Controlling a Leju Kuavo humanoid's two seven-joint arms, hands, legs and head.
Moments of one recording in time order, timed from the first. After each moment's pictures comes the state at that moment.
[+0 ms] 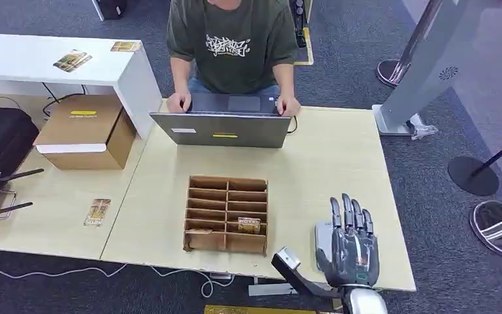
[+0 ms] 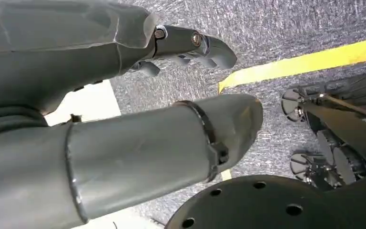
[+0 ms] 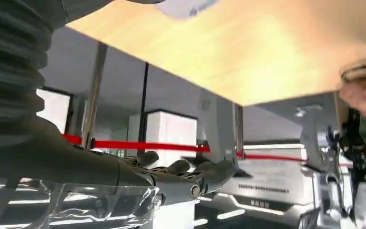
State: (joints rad) left arm -0.02 -0.07 1.13 -0.27 -1.24 -0.36 -0.05; right arm 0.21 -0.04 0.36 -1.81 1.49 -0.05 0.36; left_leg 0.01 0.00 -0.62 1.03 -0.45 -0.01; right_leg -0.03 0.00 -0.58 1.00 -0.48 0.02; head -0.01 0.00
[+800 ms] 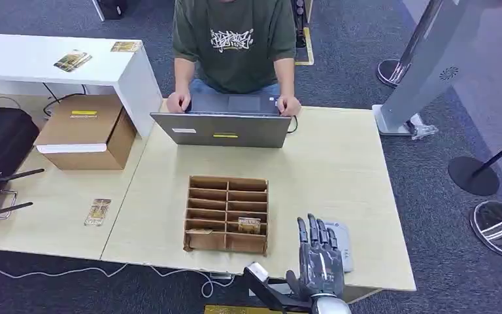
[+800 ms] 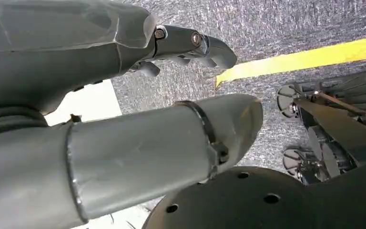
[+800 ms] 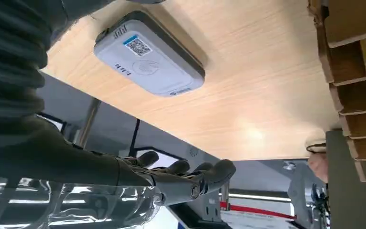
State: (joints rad) left arm -0.04 -0.09 1.19 -0.28 -1.25 -0.35 -0.03; right arm 0.19 0.04 0.48 -1.70 1.40 0.03 0.42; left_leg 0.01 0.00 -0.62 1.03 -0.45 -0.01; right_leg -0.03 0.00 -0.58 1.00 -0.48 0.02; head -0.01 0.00
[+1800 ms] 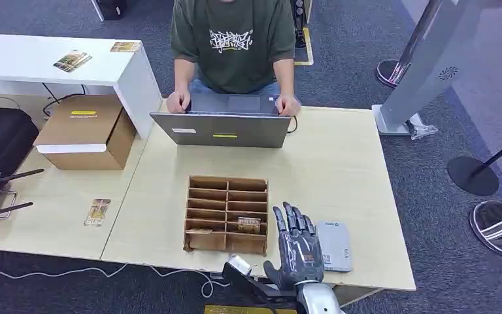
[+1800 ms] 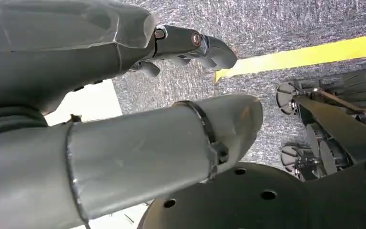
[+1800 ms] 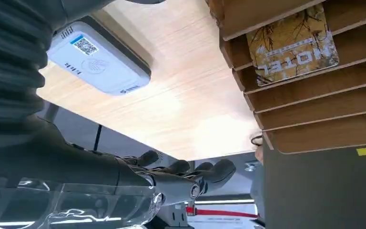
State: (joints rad) left arm -0.04 -0.10 1.23 -0.28 -1.27 -0.36 -0.02; right arm 0.10 0.05 0.55 -1.69 1.28 0.04 0.37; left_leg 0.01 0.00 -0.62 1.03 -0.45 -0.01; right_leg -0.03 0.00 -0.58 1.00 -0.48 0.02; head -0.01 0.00
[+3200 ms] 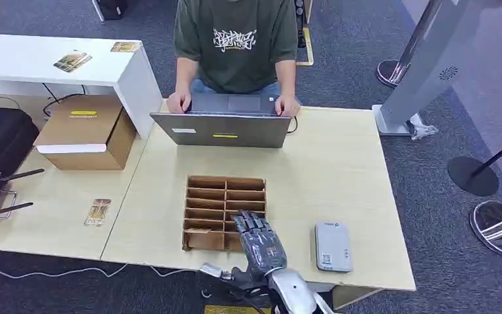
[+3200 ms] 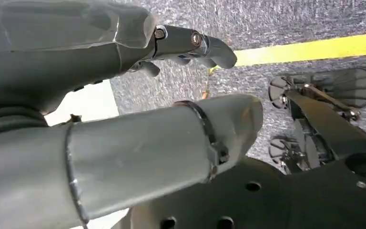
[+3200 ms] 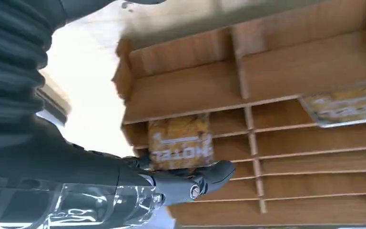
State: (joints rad) left arm -0.05 -0.12 1.29 -0.29 -1.24 -0.36 -0.02; right arm -0.10 0.11 0.63 -1.34 1.11 0.03 0.16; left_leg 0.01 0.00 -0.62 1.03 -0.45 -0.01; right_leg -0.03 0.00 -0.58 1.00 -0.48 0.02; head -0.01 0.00
